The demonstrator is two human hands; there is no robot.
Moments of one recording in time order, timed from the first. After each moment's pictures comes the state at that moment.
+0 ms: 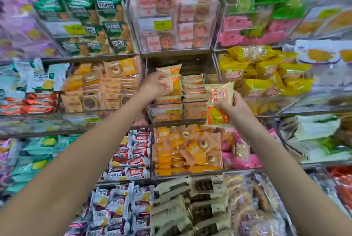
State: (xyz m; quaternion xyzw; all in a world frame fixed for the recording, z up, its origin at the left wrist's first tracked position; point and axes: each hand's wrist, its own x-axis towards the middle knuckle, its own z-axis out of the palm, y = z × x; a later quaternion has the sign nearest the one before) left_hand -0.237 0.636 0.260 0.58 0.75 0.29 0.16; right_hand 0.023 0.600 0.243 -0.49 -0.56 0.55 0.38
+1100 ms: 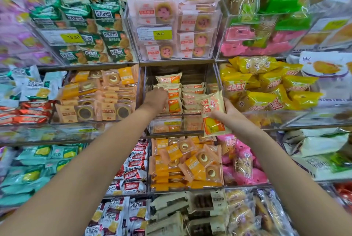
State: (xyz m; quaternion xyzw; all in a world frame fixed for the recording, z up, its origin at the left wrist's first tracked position) left_hand -0.237 0.670 0.230 0.70 0.71 -0.01 -0.08; right_hand 0.010 0.646 0.240 -0.51 -0.59 0.57 0.27
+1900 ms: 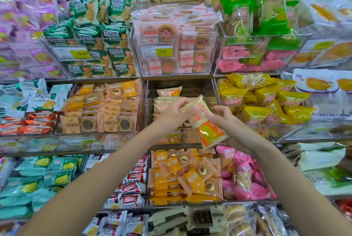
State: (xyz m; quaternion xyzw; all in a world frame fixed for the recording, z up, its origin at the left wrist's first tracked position) left_hand -0.177 0.604 0.279 0.60 0.53 0.44 0.41; right_hand 0.015 0.622 0.283 -0.38 -0.56 0.69 0.27
